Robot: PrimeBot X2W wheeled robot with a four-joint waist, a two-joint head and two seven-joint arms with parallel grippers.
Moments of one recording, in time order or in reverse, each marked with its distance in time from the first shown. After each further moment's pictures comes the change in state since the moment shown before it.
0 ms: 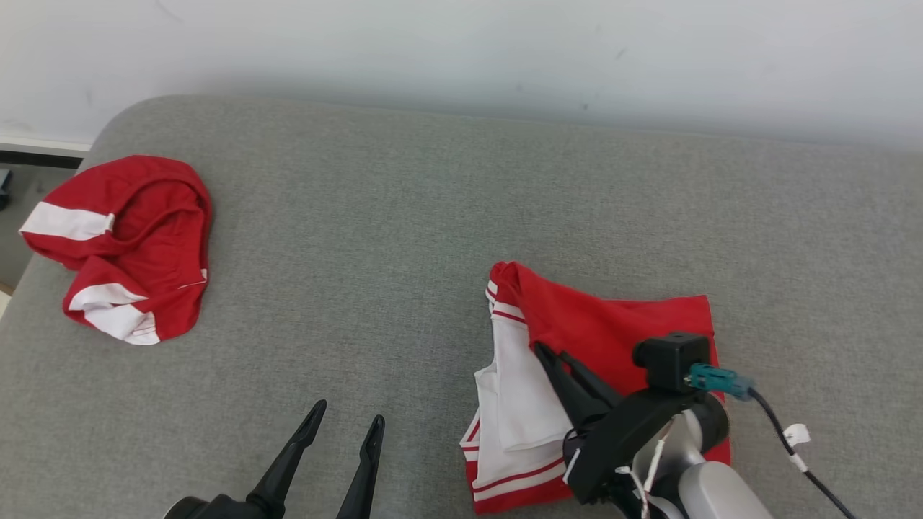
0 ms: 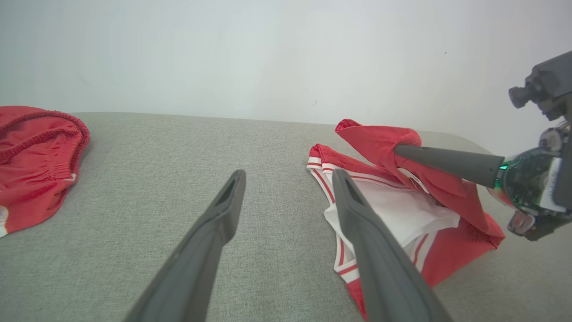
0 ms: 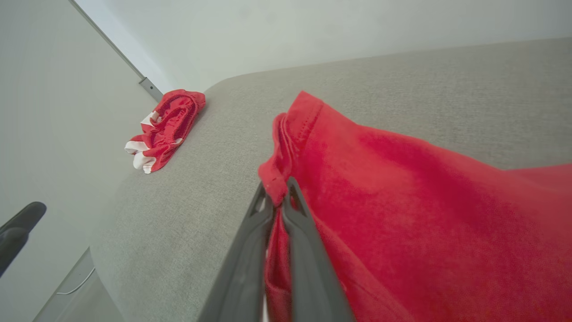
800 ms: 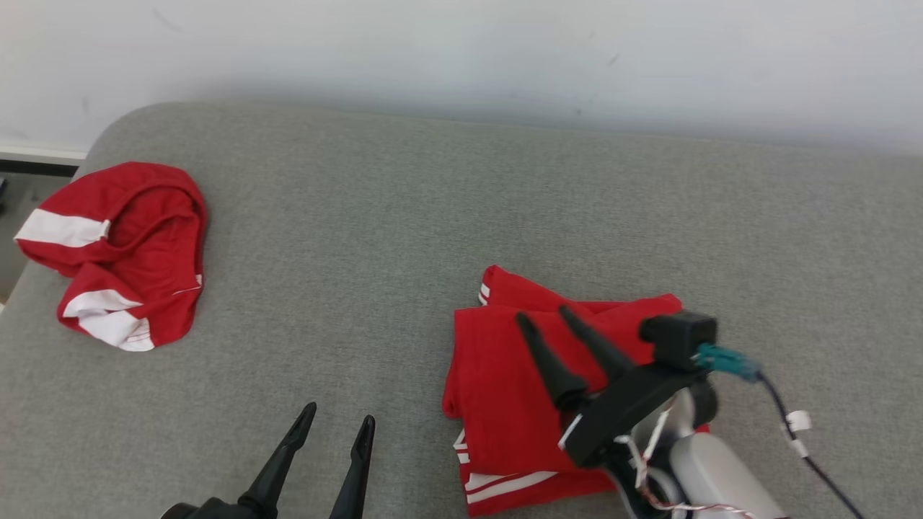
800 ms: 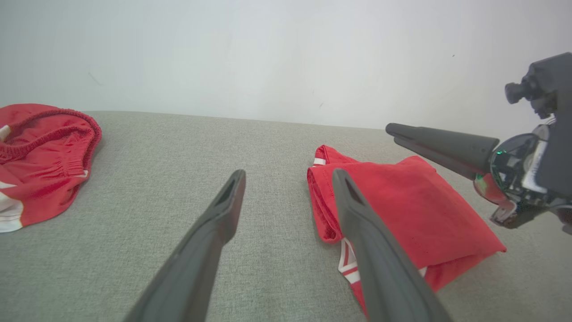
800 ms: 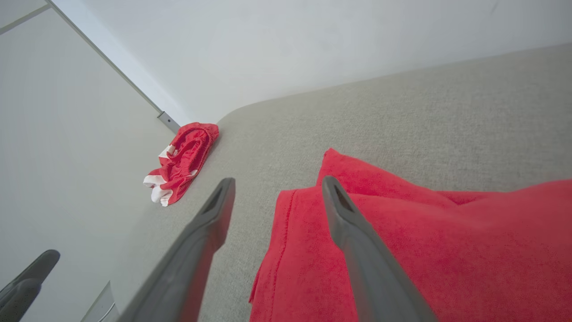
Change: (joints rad) left arm 0.016 -0.006 0.015 0.002 -0.001 0.016 0.000; right arm -0.100 0.002 0.062 0.151 0.138 0.000 -0.139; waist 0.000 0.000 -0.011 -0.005
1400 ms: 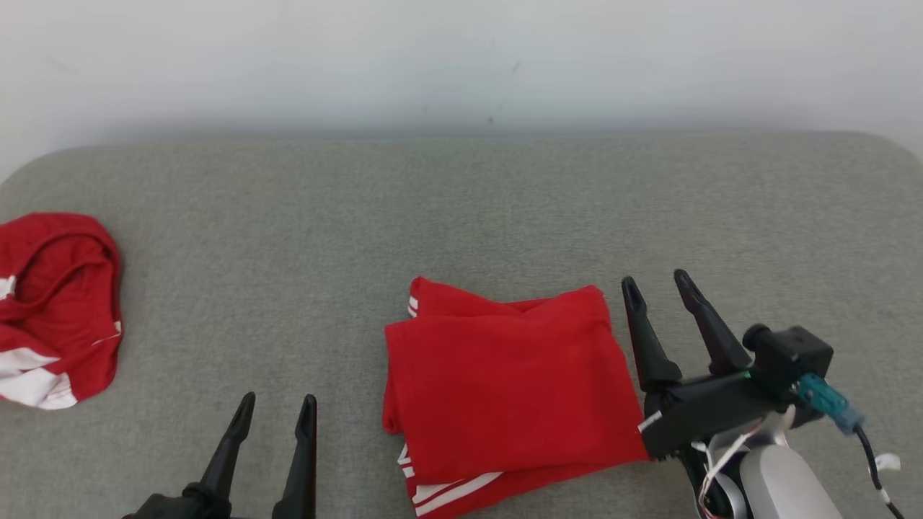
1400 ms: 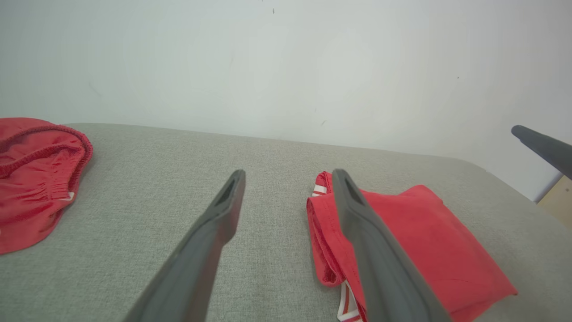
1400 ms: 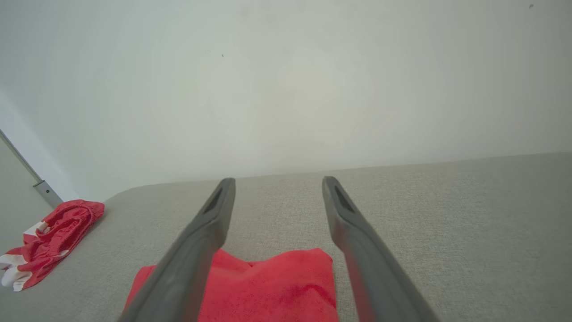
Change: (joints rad) left arm 0.037 -0.026 0.122 -0.018 -0.019 0.058 0.000; right arm 0.082 -0.025 -0.233 -0.133 -0.267 0.000 -0.167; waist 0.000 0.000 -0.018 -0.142
